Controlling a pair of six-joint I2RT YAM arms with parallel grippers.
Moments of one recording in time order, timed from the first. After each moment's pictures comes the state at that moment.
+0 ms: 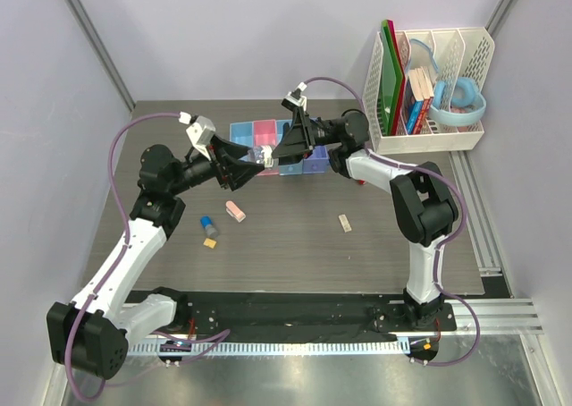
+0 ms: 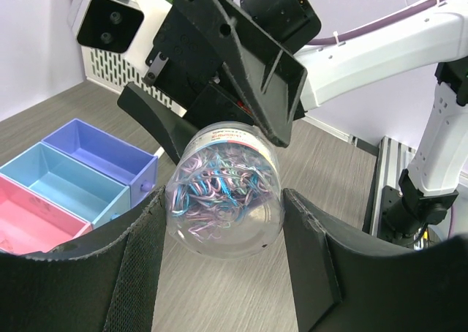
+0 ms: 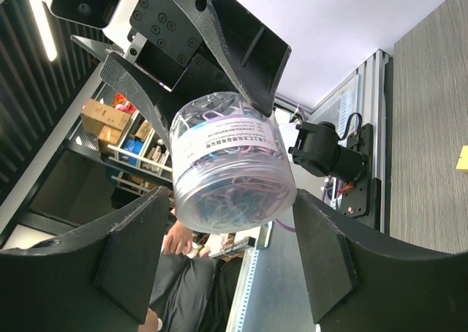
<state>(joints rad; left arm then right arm) -0.28 1.03 0.84 0.30 0.81 -0.29 0.49 1.98 1.37 1.30 -1.32 1.79</state>
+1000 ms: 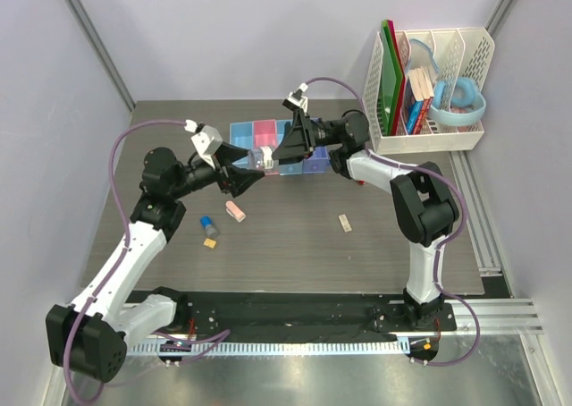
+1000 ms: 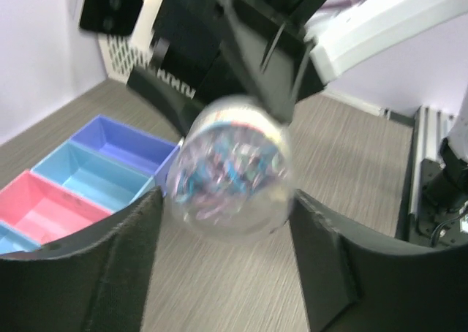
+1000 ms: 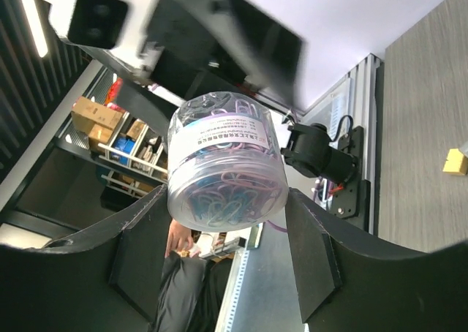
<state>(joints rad) -0.29 1.02 0.82 0.26 0.80 -0.12 0.49 1.98 1.36 1.29 -1.32 1.73</state>
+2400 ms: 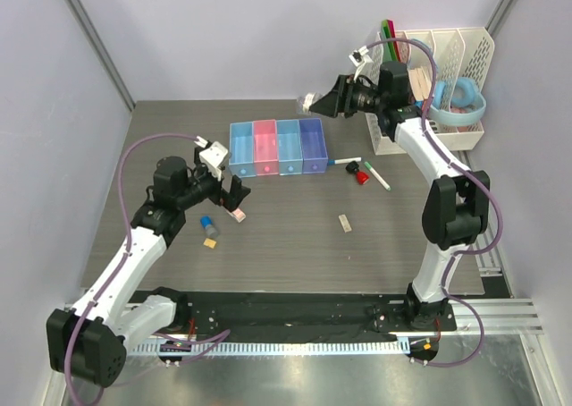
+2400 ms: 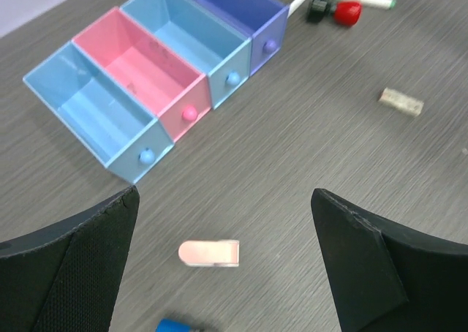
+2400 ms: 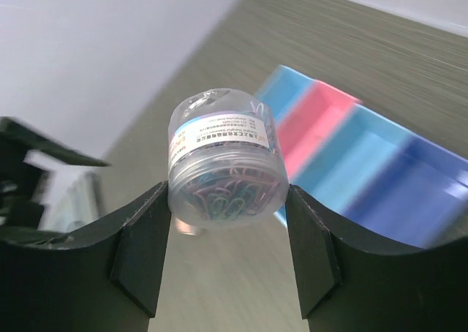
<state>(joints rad) -0.28 0.98 0.77 -0.11 0.47 0.16 0.20 1.87 1.62 0.07 -0.91 0.45</state>
